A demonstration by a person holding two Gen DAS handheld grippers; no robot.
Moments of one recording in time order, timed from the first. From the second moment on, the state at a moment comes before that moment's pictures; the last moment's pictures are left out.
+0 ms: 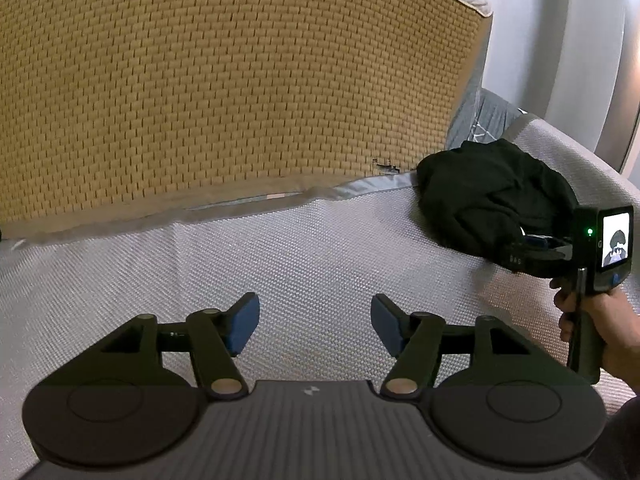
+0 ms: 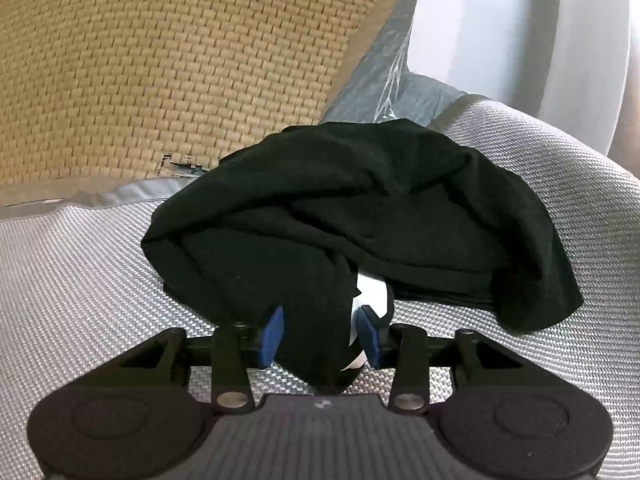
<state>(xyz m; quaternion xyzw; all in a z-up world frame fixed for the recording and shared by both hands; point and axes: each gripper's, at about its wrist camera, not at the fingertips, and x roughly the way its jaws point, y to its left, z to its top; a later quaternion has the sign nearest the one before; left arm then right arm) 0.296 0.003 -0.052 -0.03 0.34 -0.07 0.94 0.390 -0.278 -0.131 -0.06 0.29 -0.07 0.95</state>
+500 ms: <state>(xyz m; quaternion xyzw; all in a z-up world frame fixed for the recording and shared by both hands) 0.295 -0.008 -0.048 -0.03 0.32 -0.07 0.94 0.359 -0.253 -0.114 -0.03 0.24 0.05 0.97</state>
